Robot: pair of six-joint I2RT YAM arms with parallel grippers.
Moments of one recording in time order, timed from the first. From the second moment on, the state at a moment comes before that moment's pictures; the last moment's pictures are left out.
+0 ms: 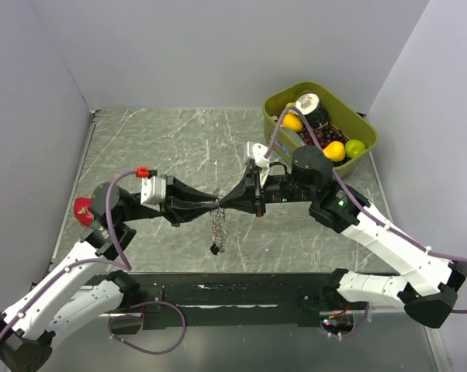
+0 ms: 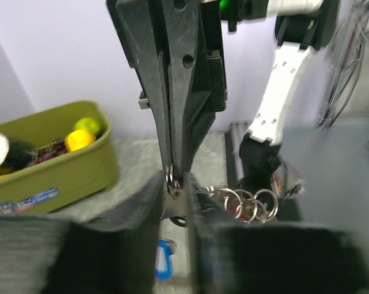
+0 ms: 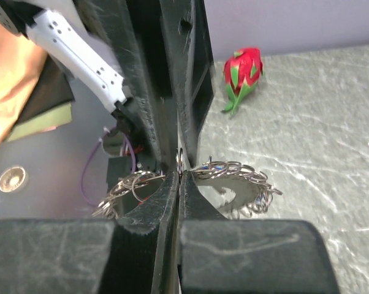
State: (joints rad) left arm -0.61 0.76 0.70 0.45 0.87 -0.19; right arm 0.85 1.08 1.20 -0.25 -0.68 0.01
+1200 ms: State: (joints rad) left arm -0.62 1.11 1.27 -0.67 0.95 0.45; right arm 0.86 1.27 1.42 -0.76 -0.63 -0.22
